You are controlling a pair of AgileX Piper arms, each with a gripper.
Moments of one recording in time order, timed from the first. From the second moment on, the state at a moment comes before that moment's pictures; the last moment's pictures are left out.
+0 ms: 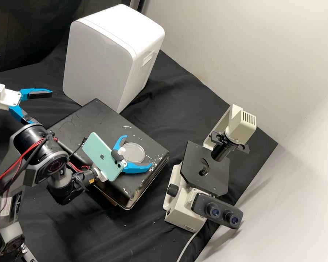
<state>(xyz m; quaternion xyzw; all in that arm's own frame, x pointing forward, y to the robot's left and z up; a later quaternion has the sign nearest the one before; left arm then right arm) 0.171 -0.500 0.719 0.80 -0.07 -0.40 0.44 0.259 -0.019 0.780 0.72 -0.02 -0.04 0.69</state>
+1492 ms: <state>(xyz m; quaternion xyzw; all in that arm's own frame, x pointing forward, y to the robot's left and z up) 0.172 -0.499 0.718 0.80 -0.07 -0.40 0.44 0.256 -0.020 0.801 0.73 -0.03 -0.02 0.68</state>
